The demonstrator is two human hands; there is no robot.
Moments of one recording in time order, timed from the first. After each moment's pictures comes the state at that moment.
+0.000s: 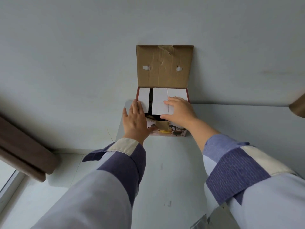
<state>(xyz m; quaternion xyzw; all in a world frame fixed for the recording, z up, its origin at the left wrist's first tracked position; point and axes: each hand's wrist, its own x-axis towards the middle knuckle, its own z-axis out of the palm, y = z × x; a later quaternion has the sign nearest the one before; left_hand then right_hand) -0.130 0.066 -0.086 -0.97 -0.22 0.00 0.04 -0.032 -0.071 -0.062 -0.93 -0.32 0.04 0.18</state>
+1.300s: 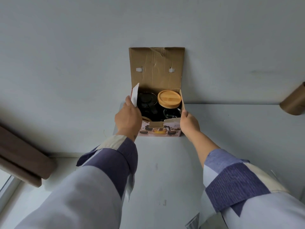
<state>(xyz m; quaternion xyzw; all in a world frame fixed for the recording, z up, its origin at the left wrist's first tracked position) -0.116 0.067 -0.069 -0.91 -0.33 -0.17 -0.18 -0.043 -0.105 -0.089 -0.91 0.03 0.10 0.40</state>
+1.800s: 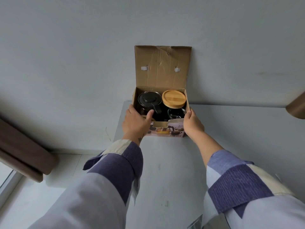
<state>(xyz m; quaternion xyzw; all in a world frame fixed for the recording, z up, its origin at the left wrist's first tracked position) -0.119 0.067 -0.098 -0.89 -0.33 -0.12 -0.30 -0.038 -0.102 -0.095 -0.93 0.00 0.10 0.35</state>
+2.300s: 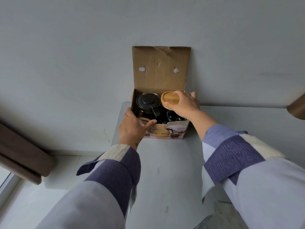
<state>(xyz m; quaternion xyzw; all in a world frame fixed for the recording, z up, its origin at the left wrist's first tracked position) -0.121 0.071 -0.097 -0.90 -0.32 -0.10 -0.27 0.014 -0.076 -0.061 -0.97 -0.19 0.03 0.17</state>
